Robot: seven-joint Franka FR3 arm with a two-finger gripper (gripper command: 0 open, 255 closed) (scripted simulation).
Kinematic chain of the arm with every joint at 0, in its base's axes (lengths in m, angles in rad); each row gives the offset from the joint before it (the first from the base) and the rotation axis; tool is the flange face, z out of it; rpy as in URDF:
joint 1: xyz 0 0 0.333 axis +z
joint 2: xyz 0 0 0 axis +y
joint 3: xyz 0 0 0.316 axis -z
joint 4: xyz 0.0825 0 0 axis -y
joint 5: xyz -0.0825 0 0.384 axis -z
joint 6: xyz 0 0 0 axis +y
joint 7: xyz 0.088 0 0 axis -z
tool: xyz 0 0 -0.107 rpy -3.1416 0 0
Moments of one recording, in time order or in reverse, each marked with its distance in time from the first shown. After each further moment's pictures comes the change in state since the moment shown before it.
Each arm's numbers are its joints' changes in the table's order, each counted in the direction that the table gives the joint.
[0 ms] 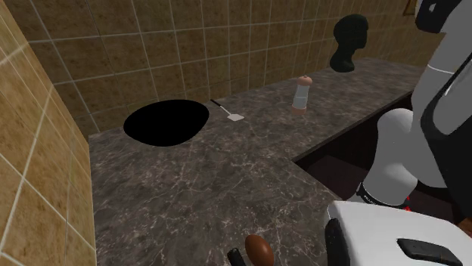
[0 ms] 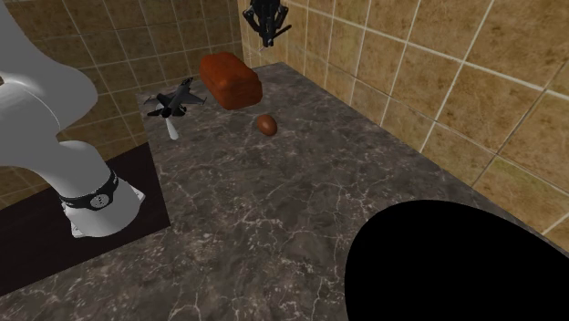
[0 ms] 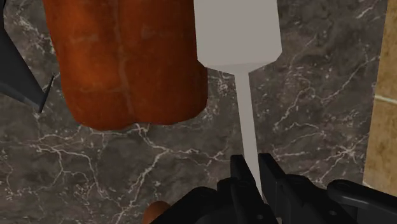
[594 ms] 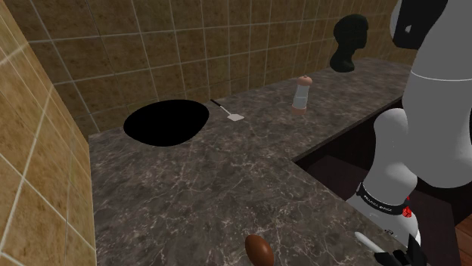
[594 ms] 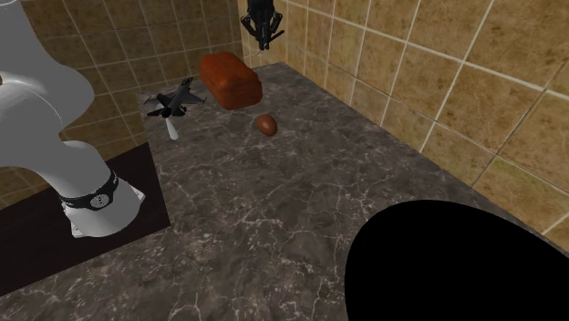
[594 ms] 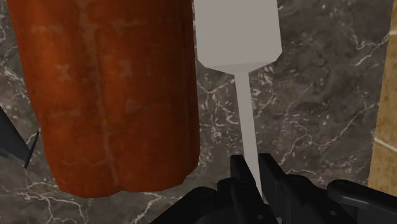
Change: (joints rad) arm 0.121 0.161 -0.029 0.050 0.142 -0.019 0.193
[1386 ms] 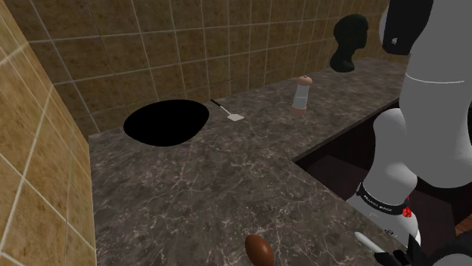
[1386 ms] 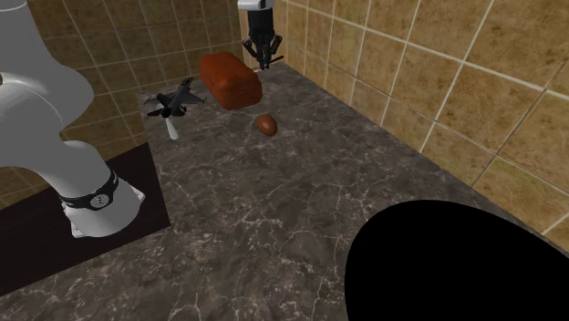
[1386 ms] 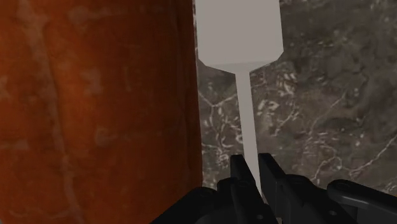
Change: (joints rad) arm 0.019 0.054 0.024 -0.117 0.060 -0.142 0.051
